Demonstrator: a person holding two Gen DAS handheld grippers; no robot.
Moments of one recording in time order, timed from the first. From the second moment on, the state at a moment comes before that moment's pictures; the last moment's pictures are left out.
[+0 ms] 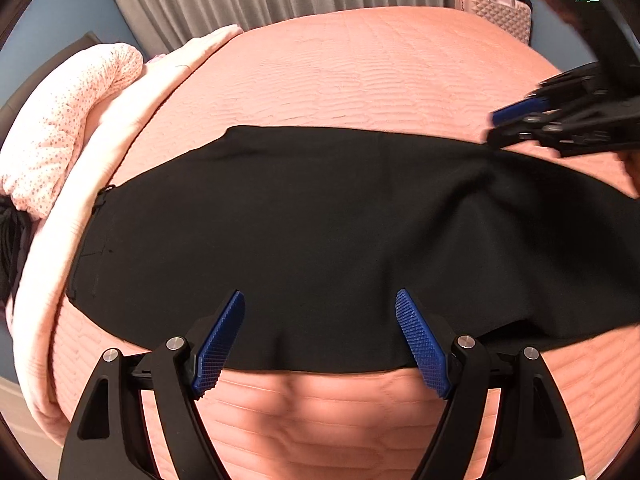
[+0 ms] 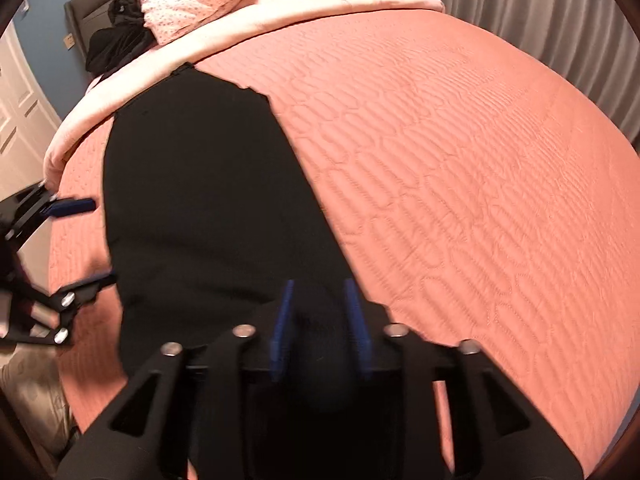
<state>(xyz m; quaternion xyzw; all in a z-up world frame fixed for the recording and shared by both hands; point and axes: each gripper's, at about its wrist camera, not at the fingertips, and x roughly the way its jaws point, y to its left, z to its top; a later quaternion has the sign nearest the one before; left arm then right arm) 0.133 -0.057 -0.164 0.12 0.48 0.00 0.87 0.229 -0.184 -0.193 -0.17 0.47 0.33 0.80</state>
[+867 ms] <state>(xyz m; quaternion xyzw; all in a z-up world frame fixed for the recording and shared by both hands) 0.014 0.096 -0.163 0.04 0.47 0.01 0.88 0.217 0.326 -0.260 -0.33 0.41 0.46 0.71</state>
